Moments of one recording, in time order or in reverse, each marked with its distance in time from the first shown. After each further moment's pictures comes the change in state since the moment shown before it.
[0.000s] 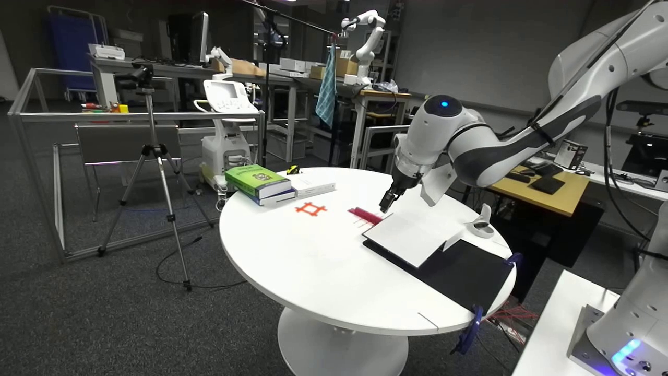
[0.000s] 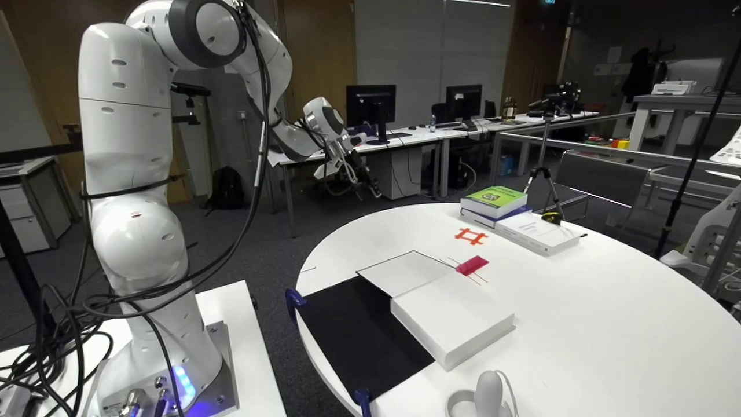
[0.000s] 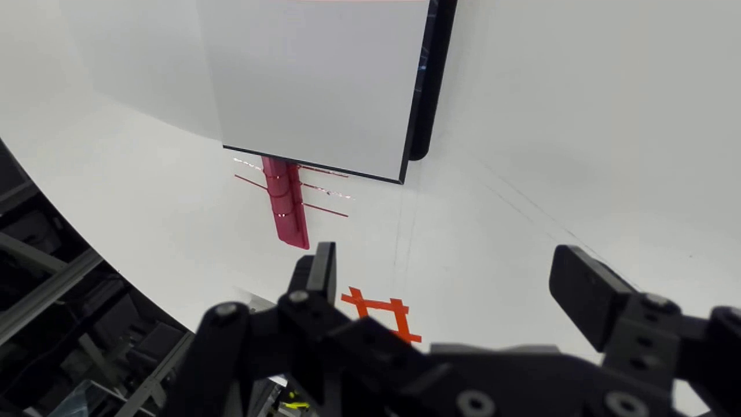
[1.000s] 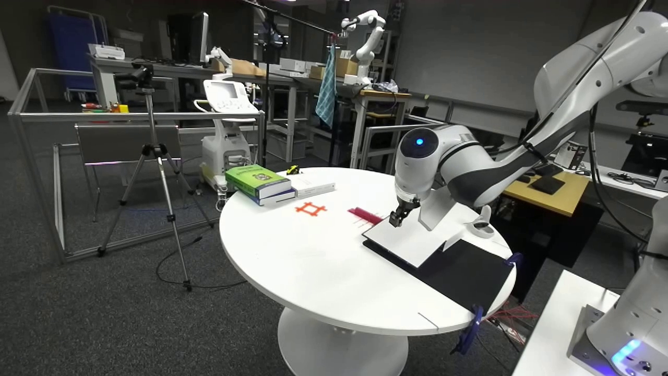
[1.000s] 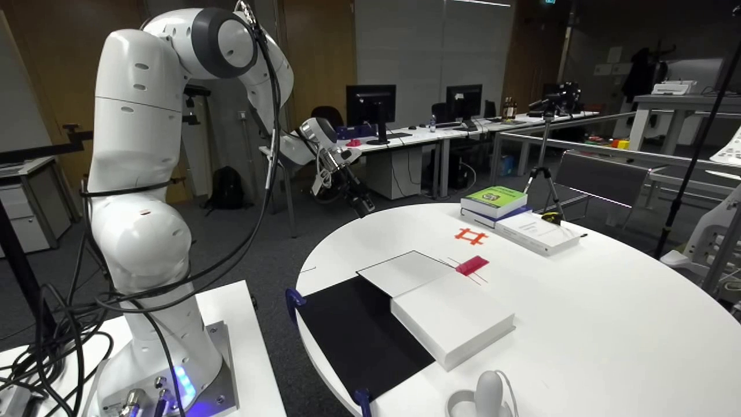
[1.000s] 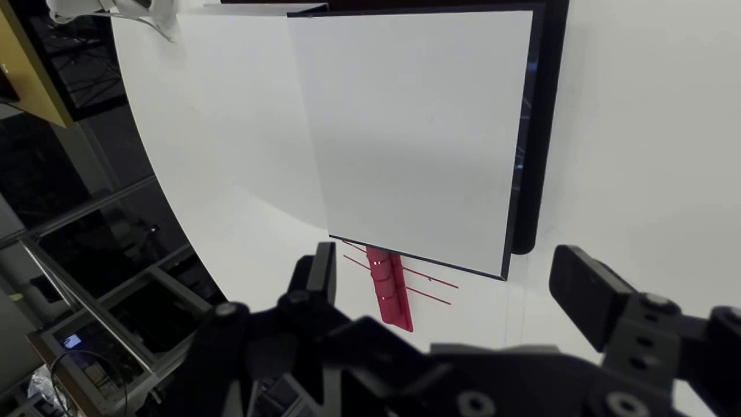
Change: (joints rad) arm 0.112 0.090 -0.031 0.038 -0.083 -0.329 0.237
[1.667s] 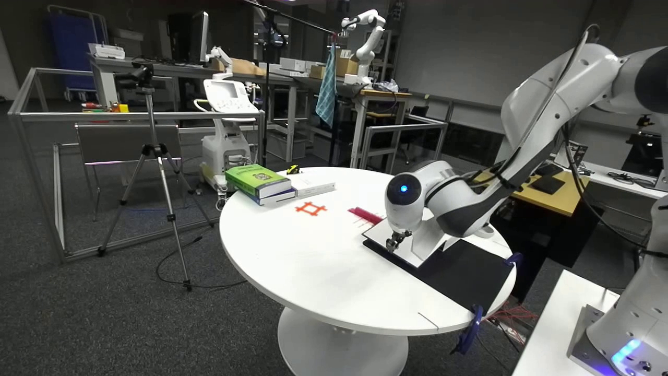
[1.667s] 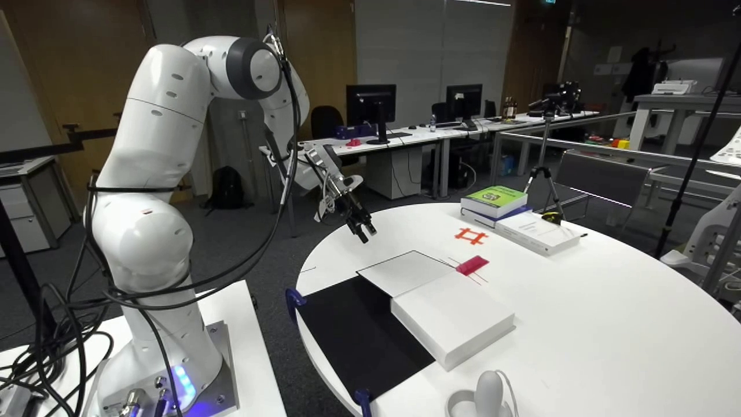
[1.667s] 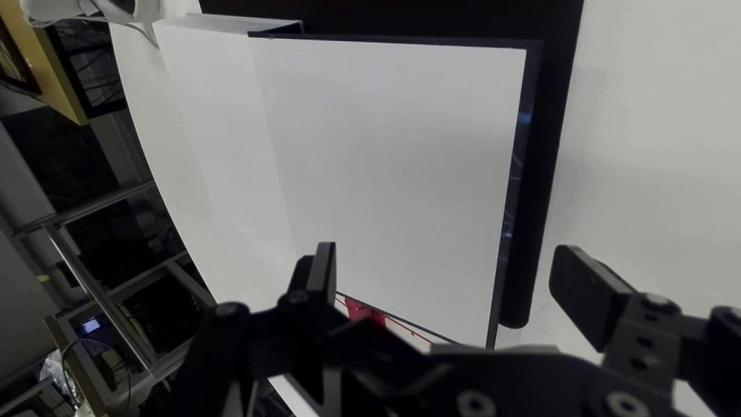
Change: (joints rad) arm 0.023 0.191 -0.023 0.041 -0.124 -0.003 0.111
